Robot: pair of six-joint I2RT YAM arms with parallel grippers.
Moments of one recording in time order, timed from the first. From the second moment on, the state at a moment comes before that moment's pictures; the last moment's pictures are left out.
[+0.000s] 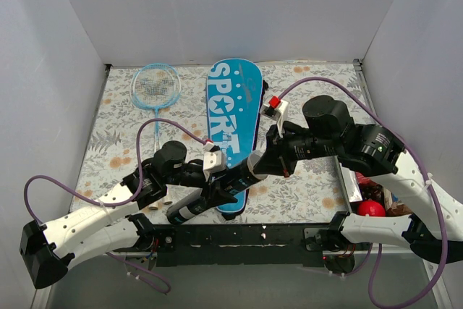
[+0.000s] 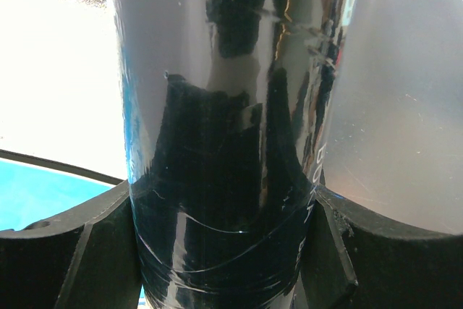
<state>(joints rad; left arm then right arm) -0.89 0.84 0.65 -0.09 0.69 0.04 1.00 1.09 1.53 -0.97 -0.43 0.31</state>
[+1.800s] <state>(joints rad) -0.90 0.81 0.64 -0.11 0.69 0.05 1.03 1.07 1.47 -0.93 -0.50 0.32</state>
